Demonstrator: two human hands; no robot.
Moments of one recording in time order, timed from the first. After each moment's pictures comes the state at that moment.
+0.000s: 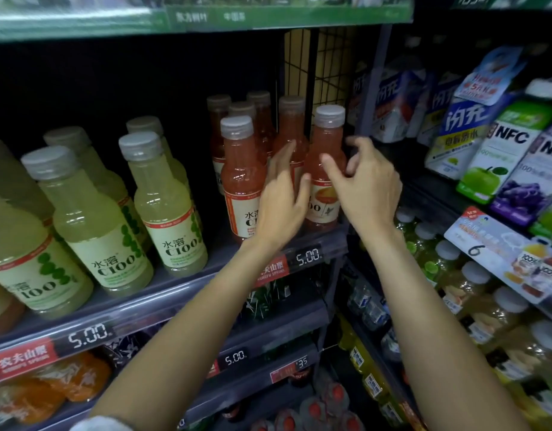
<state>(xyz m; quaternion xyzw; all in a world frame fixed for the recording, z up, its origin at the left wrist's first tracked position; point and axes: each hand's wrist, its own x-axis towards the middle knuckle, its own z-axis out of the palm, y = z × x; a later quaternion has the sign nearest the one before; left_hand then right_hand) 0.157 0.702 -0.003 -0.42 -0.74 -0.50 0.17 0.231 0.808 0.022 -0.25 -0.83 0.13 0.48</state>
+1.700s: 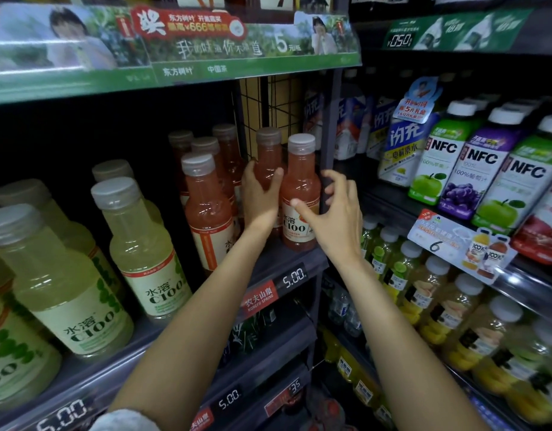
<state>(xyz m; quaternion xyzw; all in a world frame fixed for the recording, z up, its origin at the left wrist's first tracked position) 0.115 0.745 0.015 -0.30 -0.71 -0.64 -0.02 0.231 0.799 -0.002 -0.30 -0.79 0.23 0.48</state>
